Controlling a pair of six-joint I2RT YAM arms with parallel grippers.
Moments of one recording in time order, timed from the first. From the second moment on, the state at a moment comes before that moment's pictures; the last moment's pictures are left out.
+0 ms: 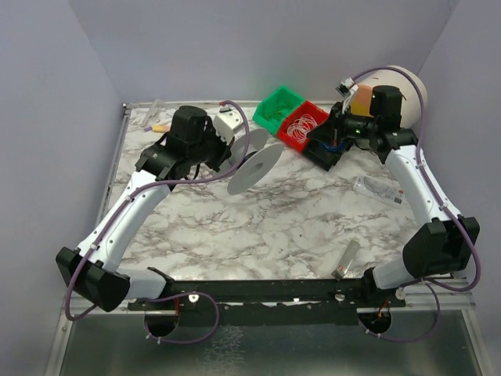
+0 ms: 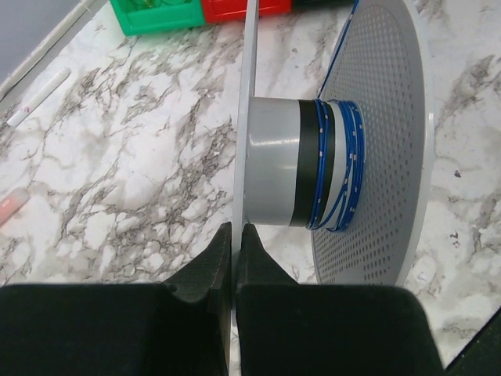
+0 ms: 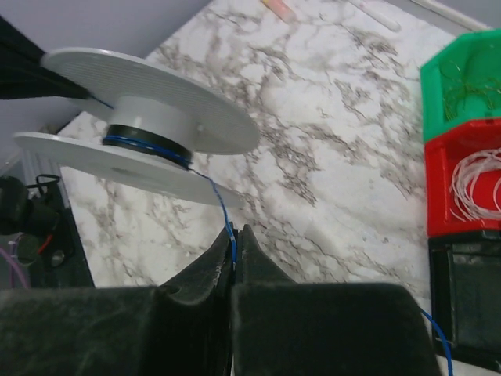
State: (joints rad) left arm -0.49 1.29 1.42 -0.68 0.26 0.27; right arm 0.12 1.49 1.39 -0.36 -0.90 -0.04
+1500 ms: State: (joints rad) left arm -0.30 1.58 1.47 -0.39 0.50 -0.38; right arm 0.59 1.60 1.14 -0.23 -0.94 -0.20
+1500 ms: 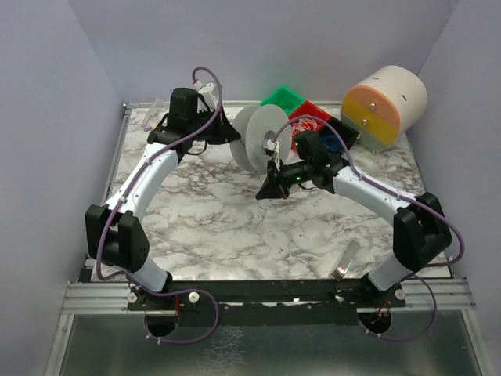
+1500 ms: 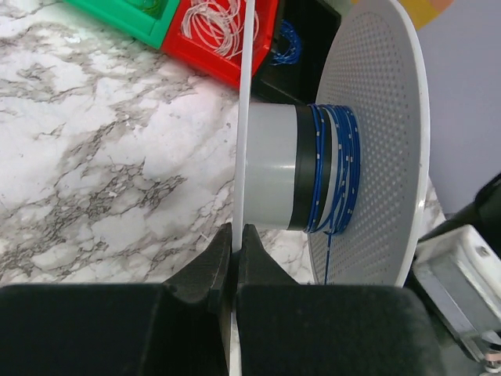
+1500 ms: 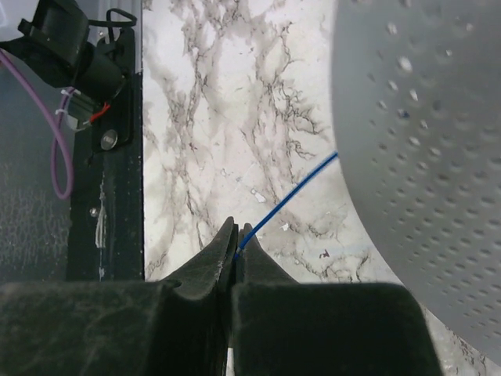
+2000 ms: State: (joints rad) left arm -0.21 1.45 1.41 -0.30 0.72 -0.39; right arm 0.42 1.58 1.07 -0.15 -0.92 -0.11
